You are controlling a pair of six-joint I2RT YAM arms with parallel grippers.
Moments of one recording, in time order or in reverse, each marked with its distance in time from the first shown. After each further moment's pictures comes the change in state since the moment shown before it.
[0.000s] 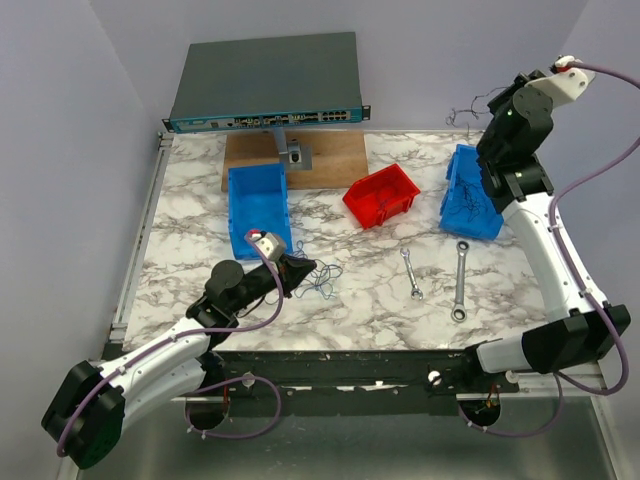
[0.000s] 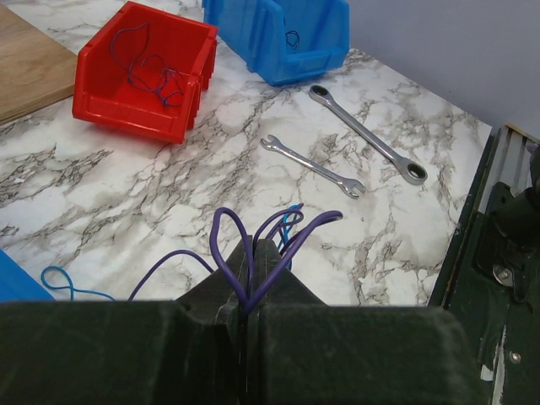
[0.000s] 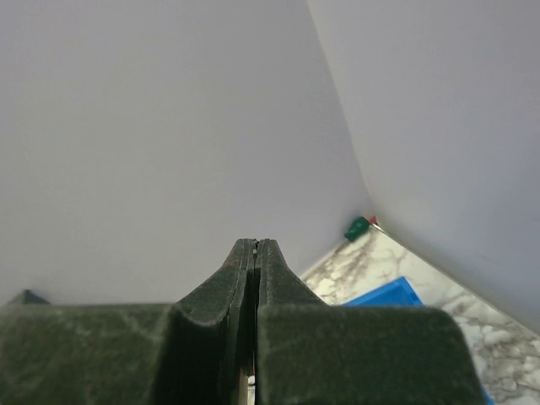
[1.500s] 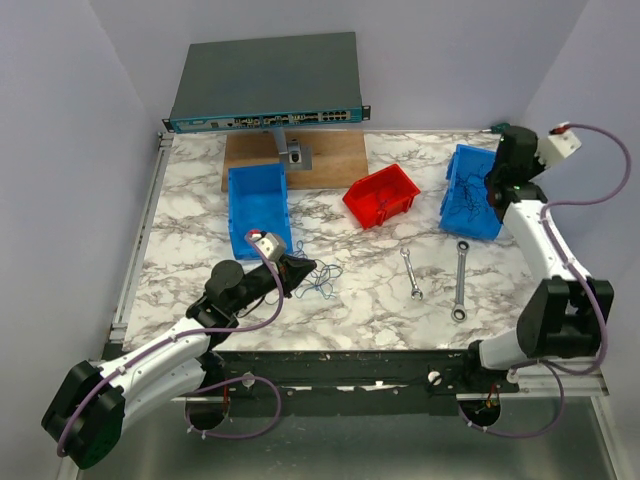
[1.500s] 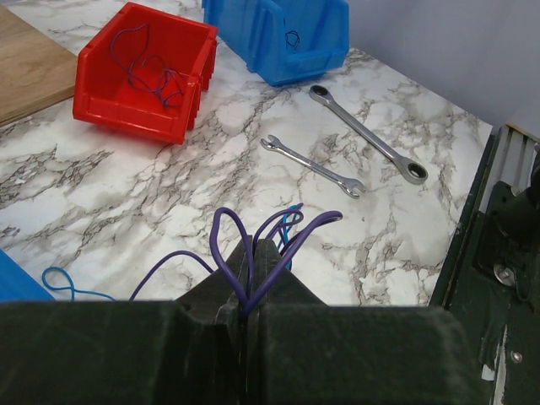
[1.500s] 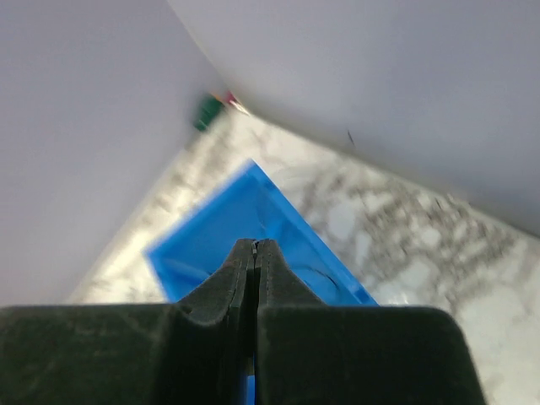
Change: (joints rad) left arm 0.000 0.000 0.000 0.001 0.001 0.003; right arm -0.266 0.100 -0.388 -0.175 -0.029 0.392
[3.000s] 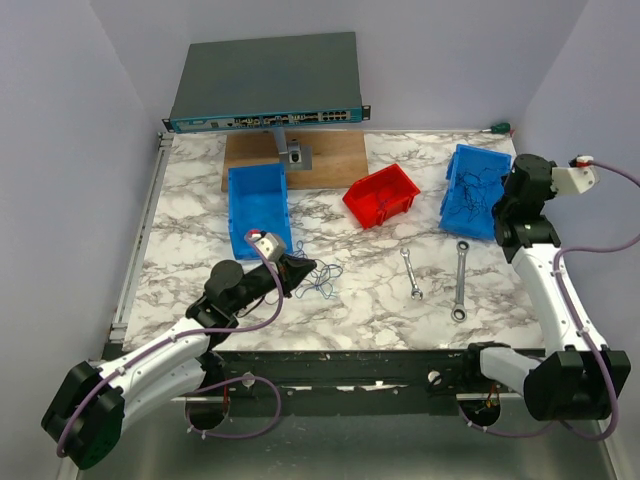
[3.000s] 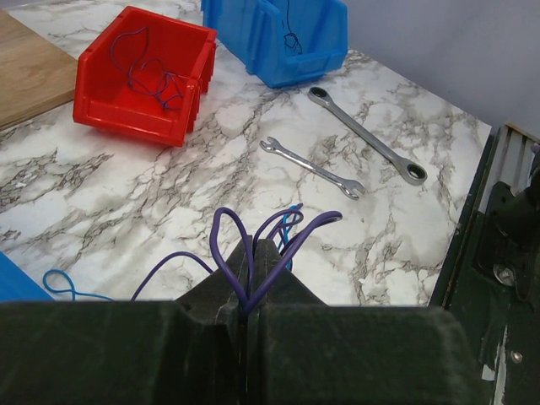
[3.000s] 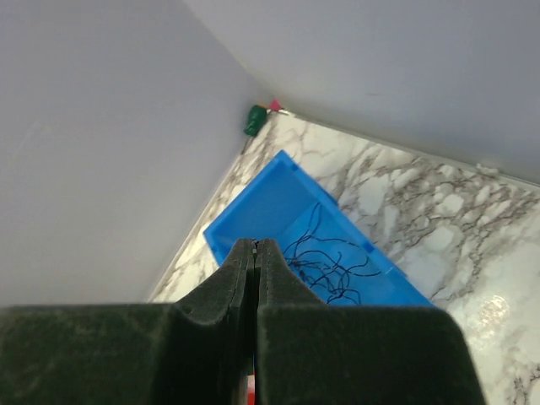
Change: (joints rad) left arm 0.000 -0.005 0.002 -0.001 0.003 0.004; right arm 0.030 -0.362 -0.158 -0.004 -0.064 0.129
